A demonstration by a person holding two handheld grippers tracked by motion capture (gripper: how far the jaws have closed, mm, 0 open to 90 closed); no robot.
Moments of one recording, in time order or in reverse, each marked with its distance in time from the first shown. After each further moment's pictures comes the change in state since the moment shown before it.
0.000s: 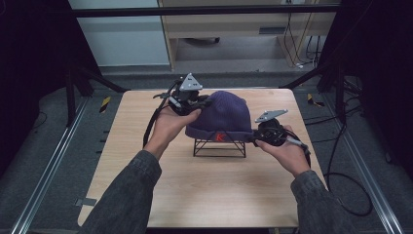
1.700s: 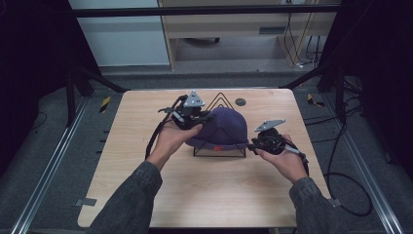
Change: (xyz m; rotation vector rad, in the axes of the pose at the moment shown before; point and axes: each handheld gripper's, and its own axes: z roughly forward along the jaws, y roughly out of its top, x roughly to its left) left arm -0.014 -0.038 0.019 0.047 -0.046 -0.012; right arm 0.000 -0.030 0.021 0.040 -0.006 0.028
